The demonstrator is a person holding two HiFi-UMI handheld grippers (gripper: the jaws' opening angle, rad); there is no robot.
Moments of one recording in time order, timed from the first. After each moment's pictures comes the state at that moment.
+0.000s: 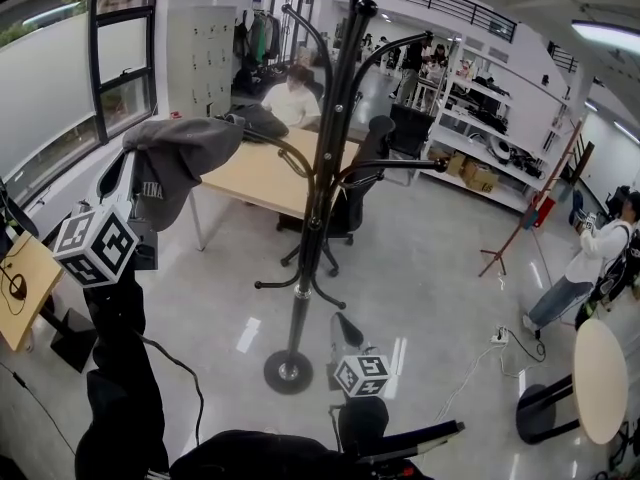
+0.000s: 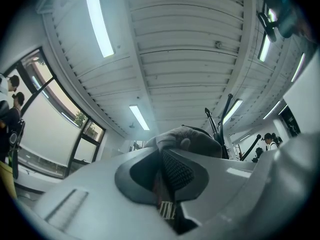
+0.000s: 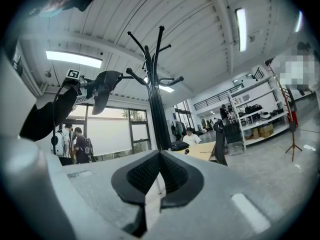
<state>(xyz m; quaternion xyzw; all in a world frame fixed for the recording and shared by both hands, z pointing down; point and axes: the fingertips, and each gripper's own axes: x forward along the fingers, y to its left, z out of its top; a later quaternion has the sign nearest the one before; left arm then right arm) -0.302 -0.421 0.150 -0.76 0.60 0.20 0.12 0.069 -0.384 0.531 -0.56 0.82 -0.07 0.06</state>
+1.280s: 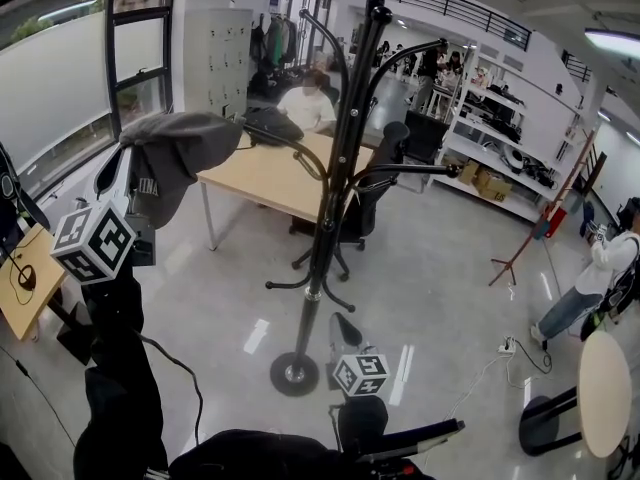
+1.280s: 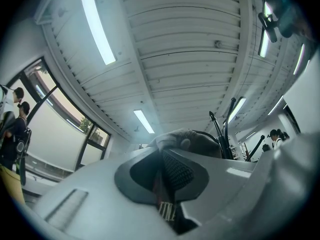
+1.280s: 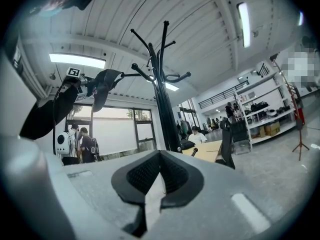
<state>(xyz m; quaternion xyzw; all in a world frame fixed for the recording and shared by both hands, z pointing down) -0.321 -0.404 0.134 -0.74 0.63 0.19 0.14 0.046 -0.397 0.533 -0.54 0.84 -0.07 0.06</state>
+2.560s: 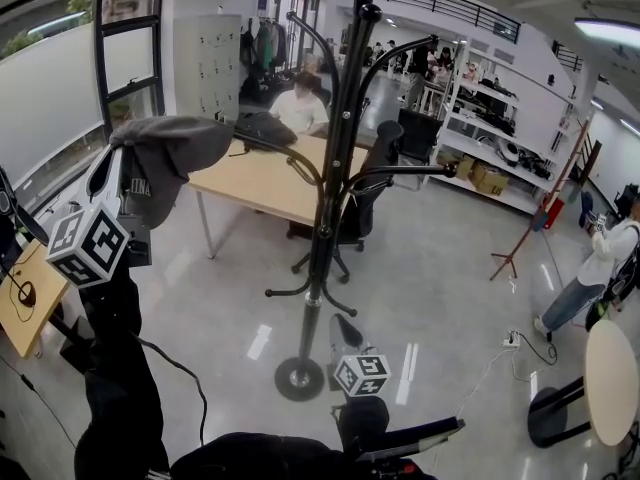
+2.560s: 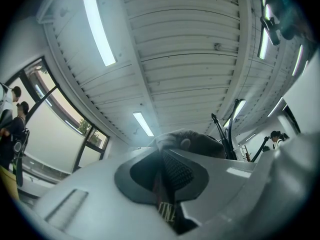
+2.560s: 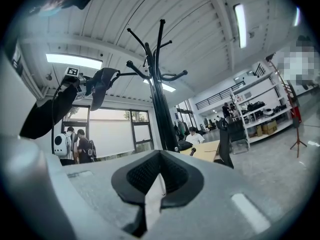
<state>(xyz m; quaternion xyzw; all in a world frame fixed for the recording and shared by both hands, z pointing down) -0.328 -0.410 0.121 -0.74 0.62 0.21 0.15 0.044 -0.403 0.537 -0.55 0.83 -0.08 0.07</state>
